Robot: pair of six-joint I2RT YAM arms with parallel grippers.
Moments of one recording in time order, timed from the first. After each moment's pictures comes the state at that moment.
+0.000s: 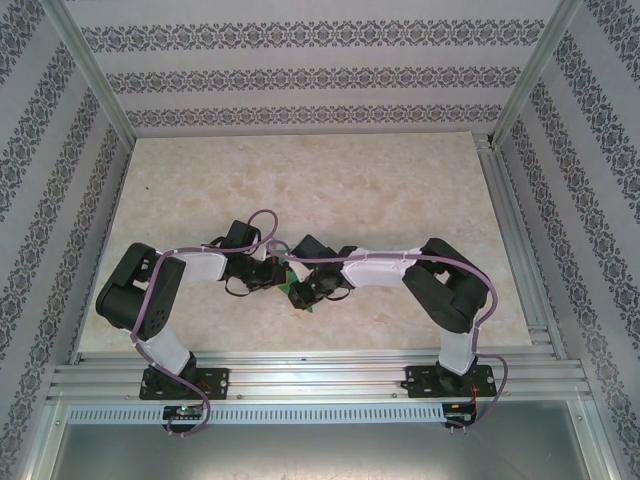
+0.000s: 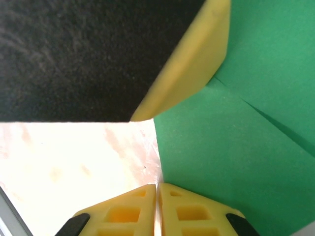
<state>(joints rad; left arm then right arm) -0.40 1.68 0.70 -0.13 0.63 -0.59 0.92 1.87 1.04 -0.31 -0.35 0.34</state>
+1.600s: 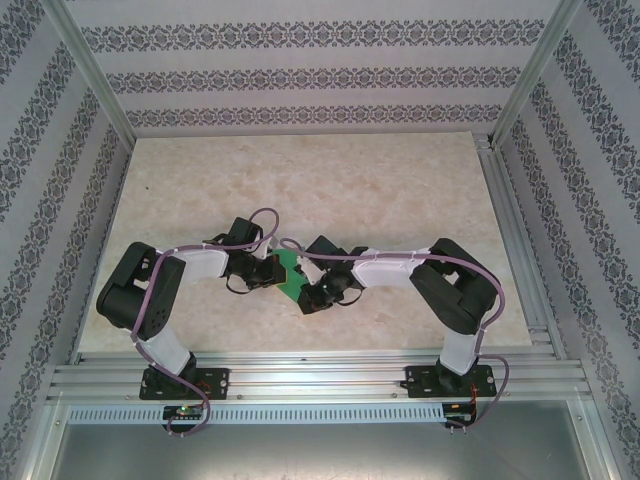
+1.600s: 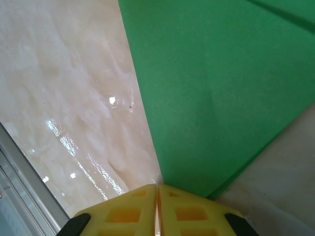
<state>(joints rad) -0.40 1.68 0.74 -0.21 0.60 -0.58 0.87 1.83 0.97 -0.33 -0.50 0.40</state>
